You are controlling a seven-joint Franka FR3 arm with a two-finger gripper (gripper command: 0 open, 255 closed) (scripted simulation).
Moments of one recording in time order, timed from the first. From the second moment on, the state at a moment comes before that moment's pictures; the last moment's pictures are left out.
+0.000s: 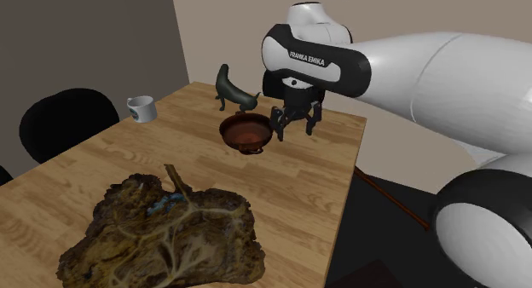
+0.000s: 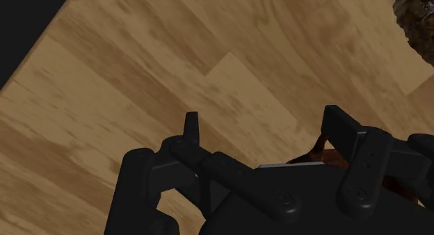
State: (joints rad) arm 0.02 -0.13 -0.06 -1.80 0.02 1.62 0.01
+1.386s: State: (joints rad) arm 0.00 0.39 -0.07 -1.25 0.12 1.56 -0.01
